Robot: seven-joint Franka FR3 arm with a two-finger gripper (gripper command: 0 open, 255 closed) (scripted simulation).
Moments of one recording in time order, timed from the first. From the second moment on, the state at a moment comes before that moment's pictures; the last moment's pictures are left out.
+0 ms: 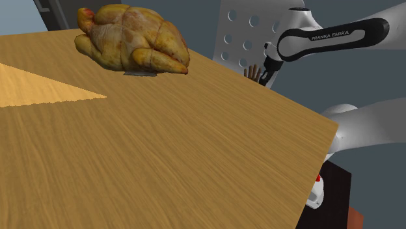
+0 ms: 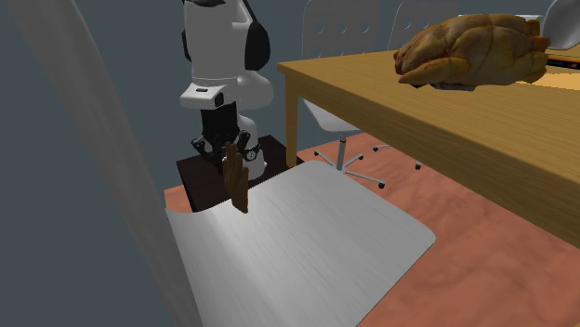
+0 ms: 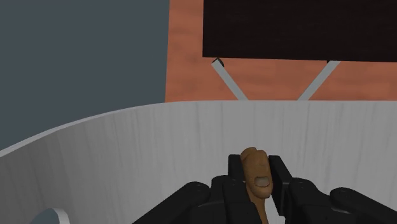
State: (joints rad) arm -0.24 -0.71 -0.23 -2.75 -0.23 2.14 -0.34
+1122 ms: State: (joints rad) arm -0.24 -0.76 -0.21 -2.63 -0.21 1.97 -0.35
